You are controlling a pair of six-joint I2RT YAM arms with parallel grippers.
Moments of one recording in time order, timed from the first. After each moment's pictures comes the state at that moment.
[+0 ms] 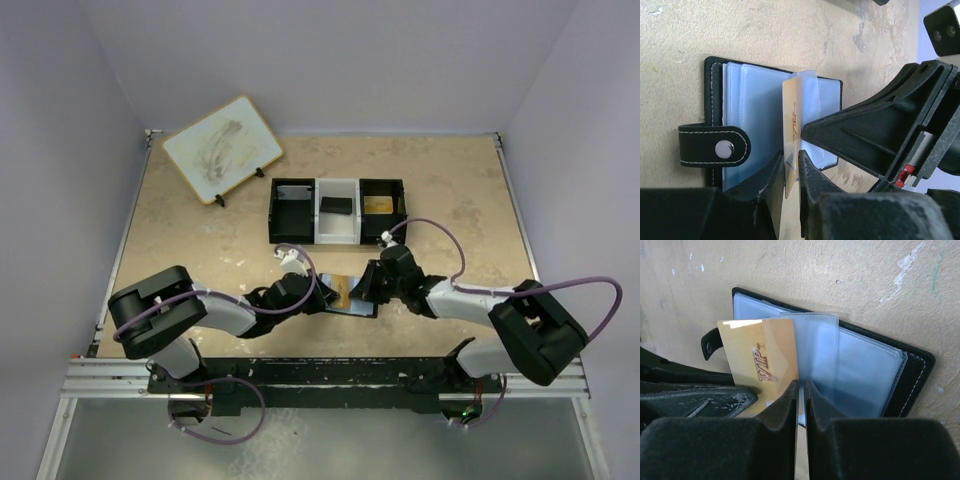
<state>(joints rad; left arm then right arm) -1.02 1.57 0.42 0.65 -0.20 -1.15 0.65 1.36 0.44 0.12 -0.16 0.84</state>
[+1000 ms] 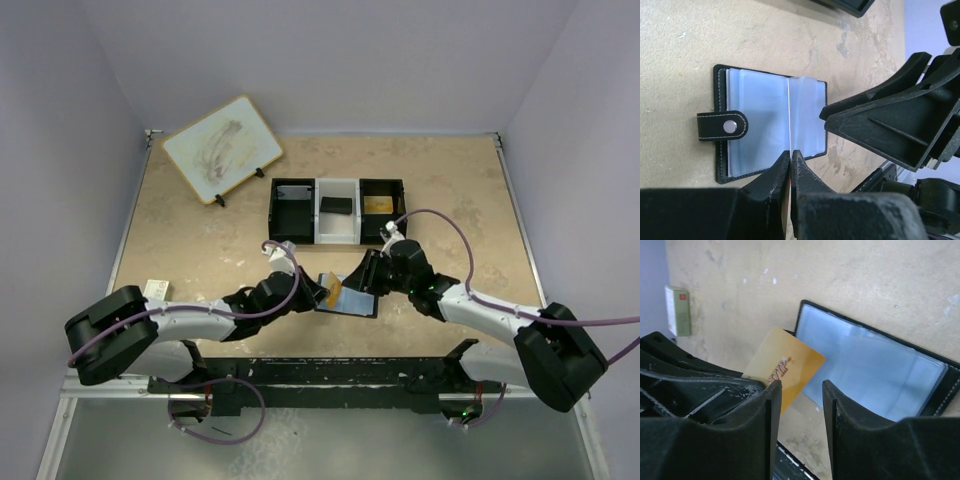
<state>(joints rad) -1.02 1.34 0.39 0.46 -0.24 -1.10 0.64 1.20 0.44 0.12 -0.20 0.83</state>
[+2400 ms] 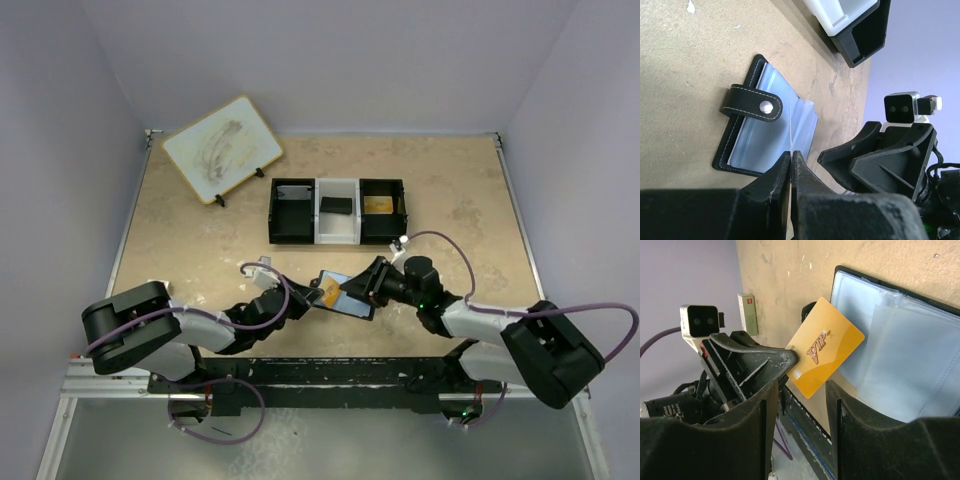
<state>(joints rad) -1.08 1.42 0.23 0.78 -0.44 -1.48 0.59 1.24 0.21 0.59 -0.38 1.19</state>
